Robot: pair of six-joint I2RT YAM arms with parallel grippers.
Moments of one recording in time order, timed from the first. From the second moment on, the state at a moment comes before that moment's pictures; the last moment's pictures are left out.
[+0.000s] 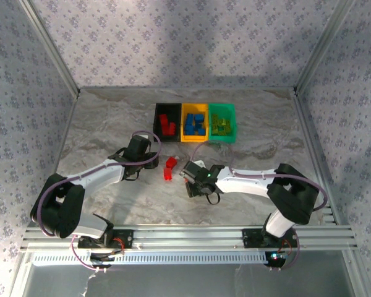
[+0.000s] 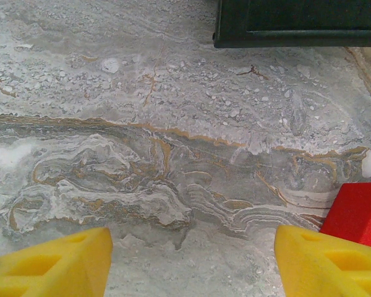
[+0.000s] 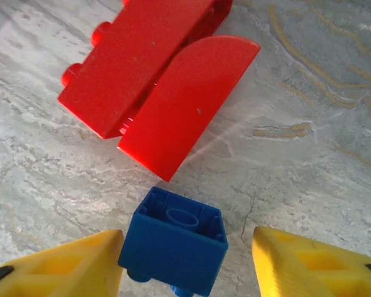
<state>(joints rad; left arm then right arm) -0.52 1.40 0.69 -0.22 -0.18 -0.42 1.03 1.61 0.89 -0.53 0.19 0.69</state>
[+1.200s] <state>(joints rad) -0.52 1.40 0.69 -0.22 -0.17 -0.42 0.64 1.81 1.44 -0.45 0.22 0.38</state>
